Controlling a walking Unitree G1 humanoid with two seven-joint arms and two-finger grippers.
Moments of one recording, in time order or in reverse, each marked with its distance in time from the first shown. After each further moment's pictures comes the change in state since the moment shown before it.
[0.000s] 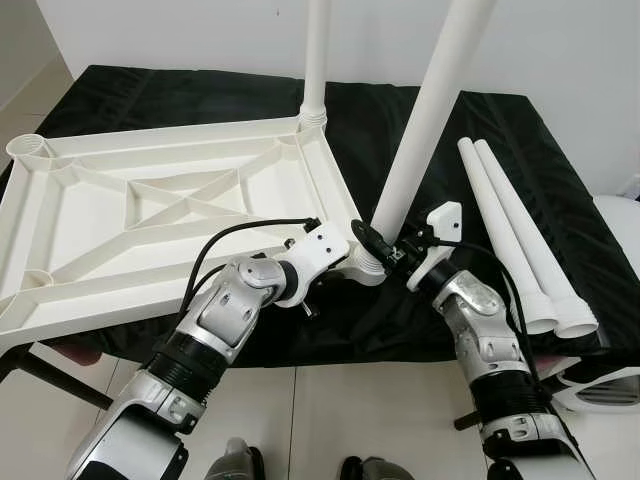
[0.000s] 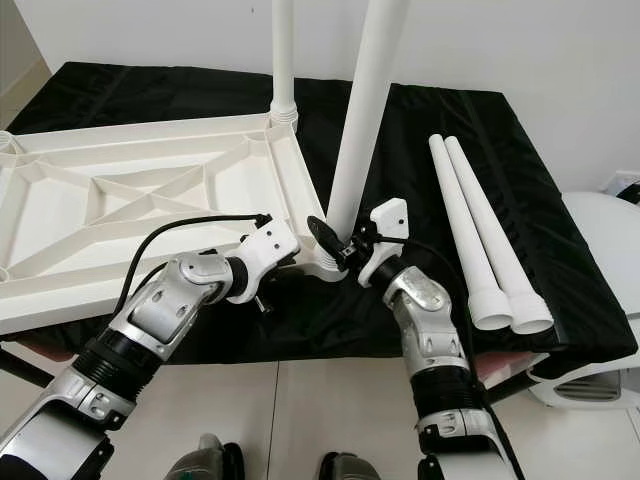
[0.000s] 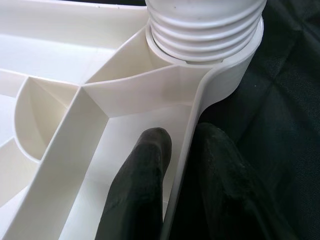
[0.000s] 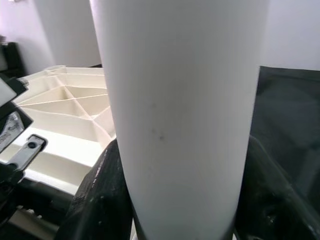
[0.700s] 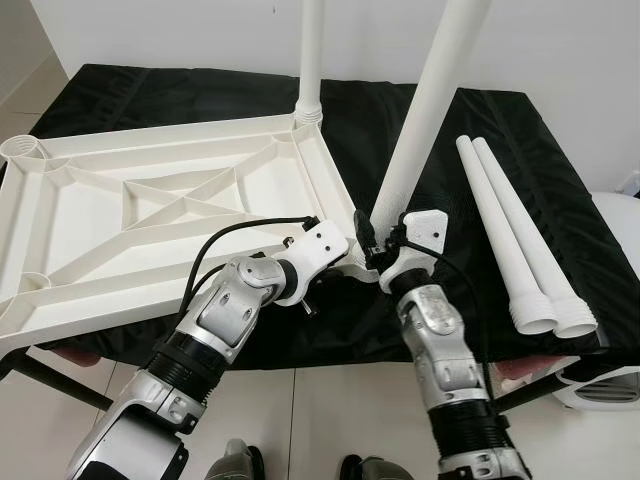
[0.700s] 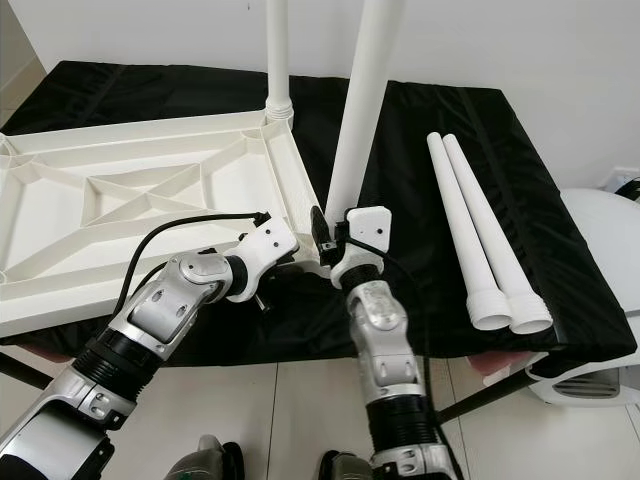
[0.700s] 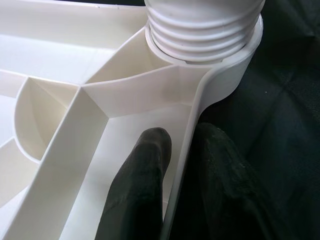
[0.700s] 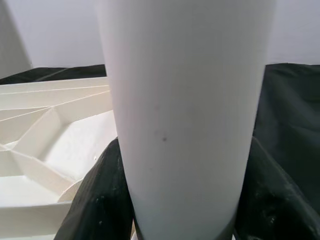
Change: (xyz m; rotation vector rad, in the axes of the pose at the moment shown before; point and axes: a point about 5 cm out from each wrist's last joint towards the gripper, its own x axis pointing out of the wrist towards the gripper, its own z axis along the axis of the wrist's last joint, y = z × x) left arm 0.000 0.000 0.000 -0.003 -0.004 0.002; right arm 0.008 0.034 -0.001 -0.016 0.009 -0.450
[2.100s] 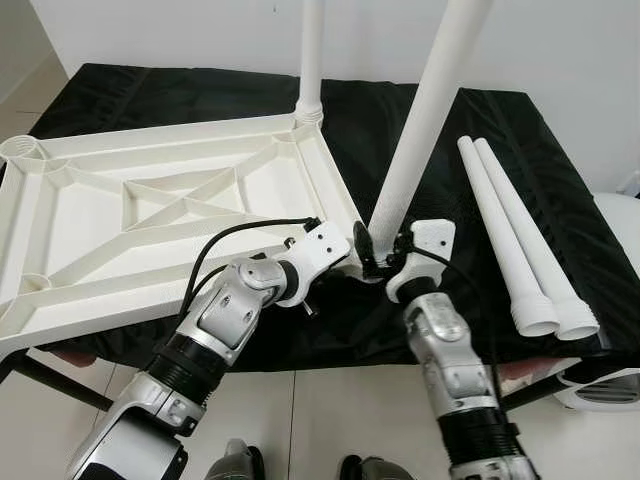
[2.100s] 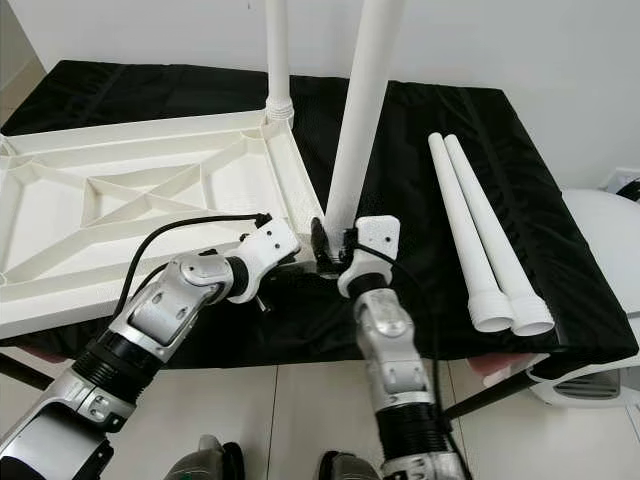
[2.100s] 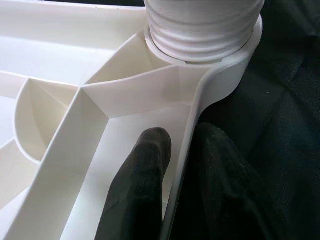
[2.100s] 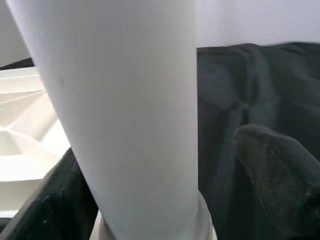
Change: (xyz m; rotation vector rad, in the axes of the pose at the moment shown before) left arm 0.000 -0.002 0.001 0.007 -0.004 -0.004; right arm -0.002 -0.021 -0.002 0.028 0.030 0.122
